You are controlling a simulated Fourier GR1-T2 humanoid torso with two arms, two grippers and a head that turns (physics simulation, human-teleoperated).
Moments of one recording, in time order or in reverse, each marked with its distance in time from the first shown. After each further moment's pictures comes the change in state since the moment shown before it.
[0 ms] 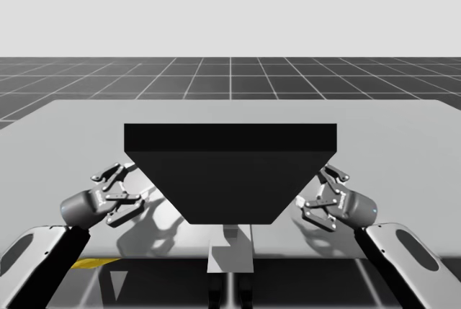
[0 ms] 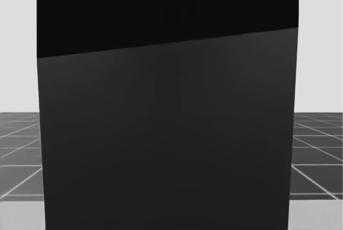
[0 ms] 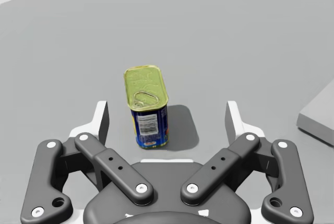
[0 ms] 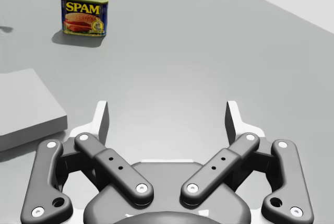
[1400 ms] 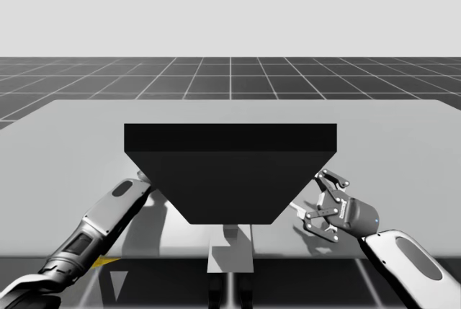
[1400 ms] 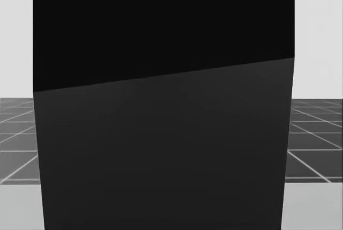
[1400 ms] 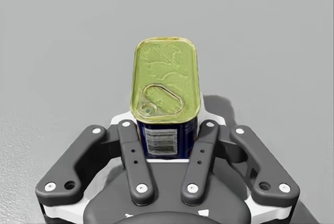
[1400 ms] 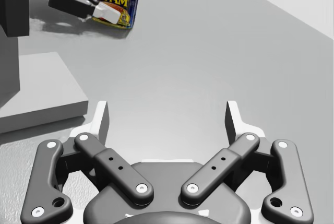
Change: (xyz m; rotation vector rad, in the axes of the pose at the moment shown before) left arm -0.064 0.031 -0.121 0.003 0.149 0.021; right arm -0.007 0.011 0.007 0.065 -0.012 0.075
